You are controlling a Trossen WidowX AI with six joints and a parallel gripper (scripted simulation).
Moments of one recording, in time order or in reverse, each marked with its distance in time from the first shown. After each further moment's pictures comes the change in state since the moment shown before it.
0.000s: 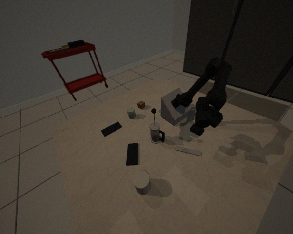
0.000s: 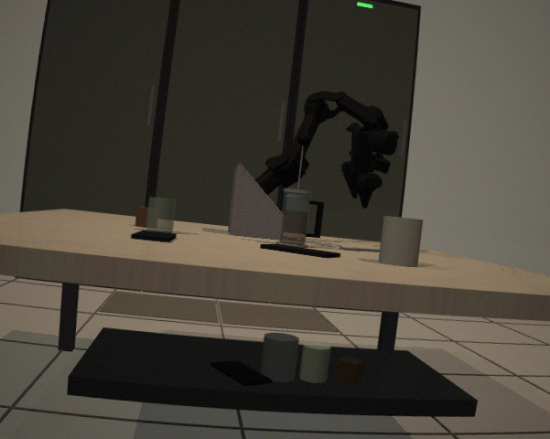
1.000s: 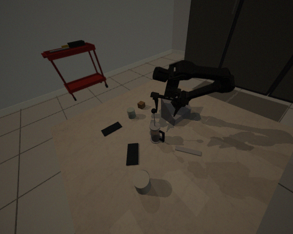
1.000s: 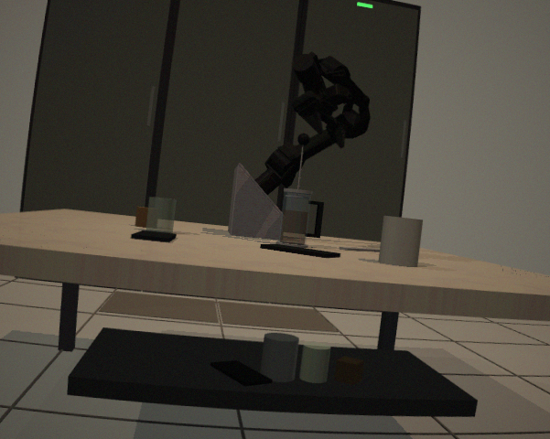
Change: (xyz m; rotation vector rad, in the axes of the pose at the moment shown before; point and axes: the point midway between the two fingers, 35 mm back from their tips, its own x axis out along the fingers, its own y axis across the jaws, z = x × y) arm -0.197 -0.110 -0.127 0.740 -0.396 -0.795
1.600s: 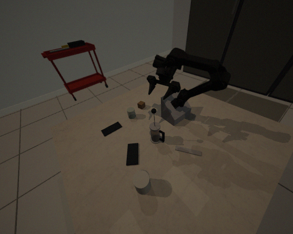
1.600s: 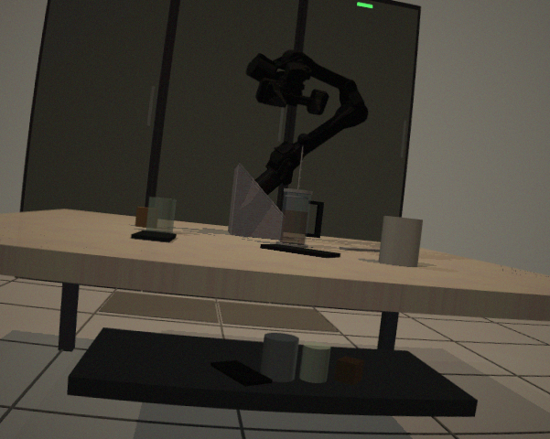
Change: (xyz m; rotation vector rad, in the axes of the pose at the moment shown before) arm -0.076 -0.059 -0.030 0.436 -0.381 -0.188
